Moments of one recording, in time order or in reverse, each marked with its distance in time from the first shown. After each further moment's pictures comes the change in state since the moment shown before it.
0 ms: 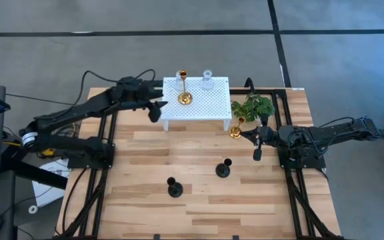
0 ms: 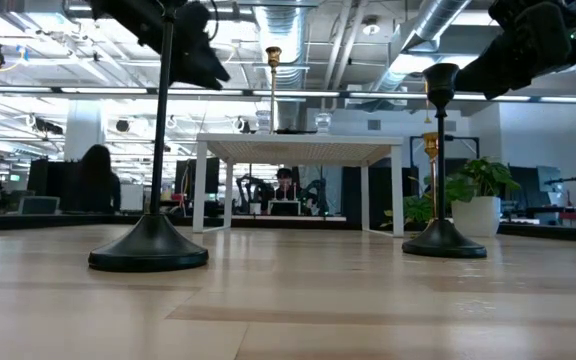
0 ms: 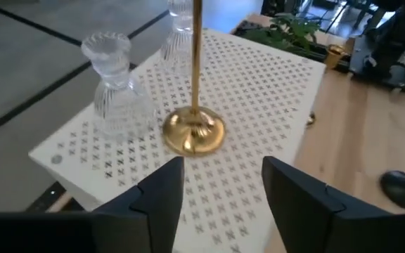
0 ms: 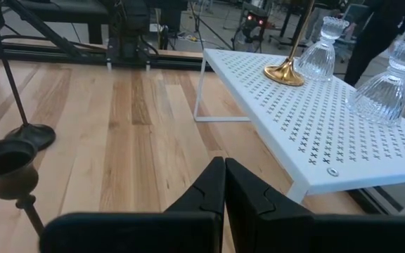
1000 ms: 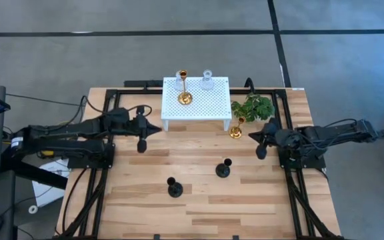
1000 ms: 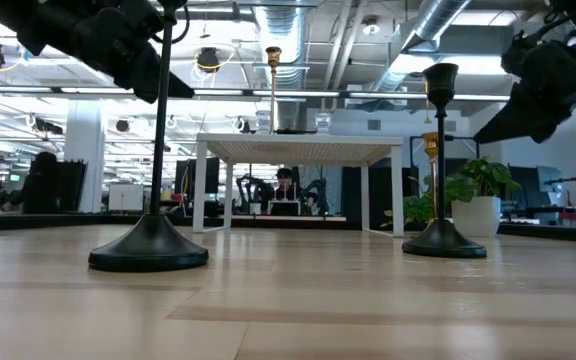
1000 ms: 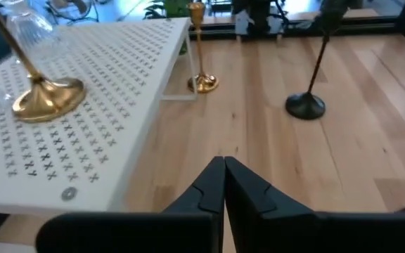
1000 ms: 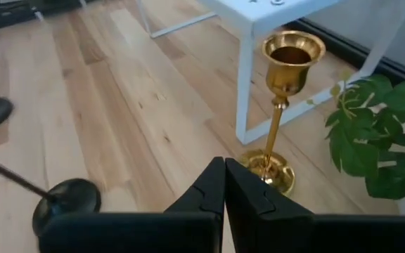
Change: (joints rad) left arm -0.253 -0.302 -0.458 0.259 0.070 0.170; right arm -0.001 -0.116 -0.003 -0.464 0.083 0.500
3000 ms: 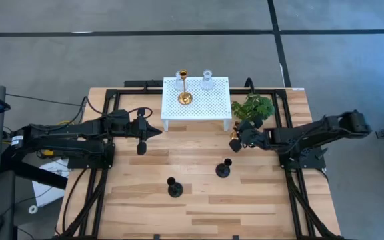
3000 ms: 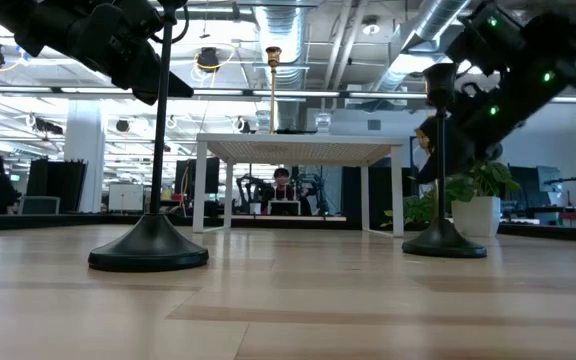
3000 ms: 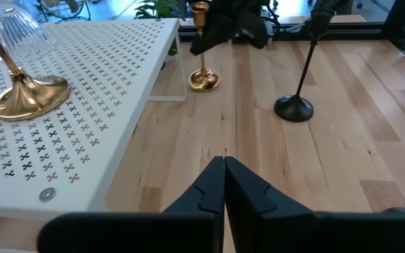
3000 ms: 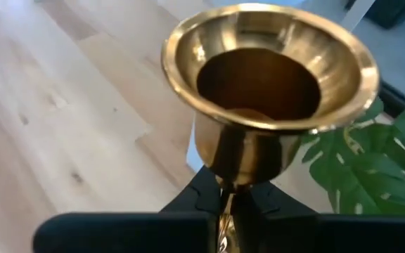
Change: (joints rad) left arm -0.032 0.001 -0.013 0.017 0.000 -0.034; right arm -0.161 0.747 0.099 0.447 0.130 -0.023
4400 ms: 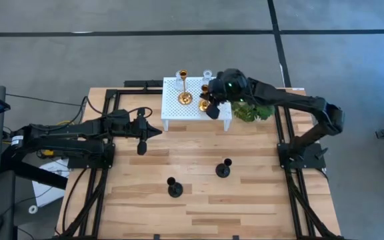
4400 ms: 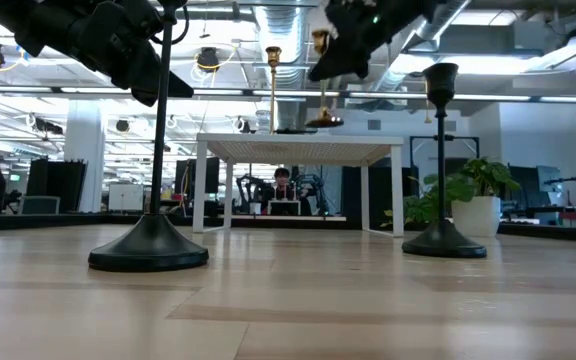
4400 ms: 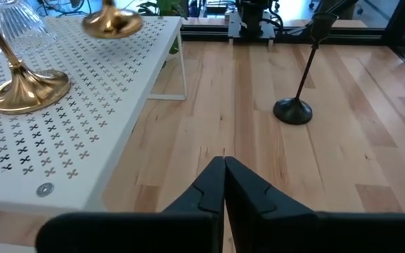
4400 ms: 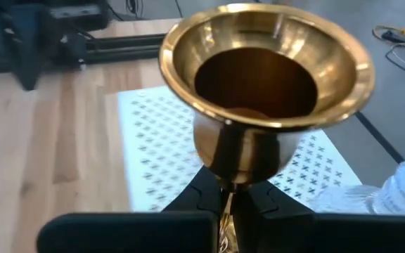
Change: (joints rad) left arm 0.000 0.002 0.001 0.000 0.000 -0.034; right arm -0.378 0.355 0.923 -0.286 -0.680 -0.562
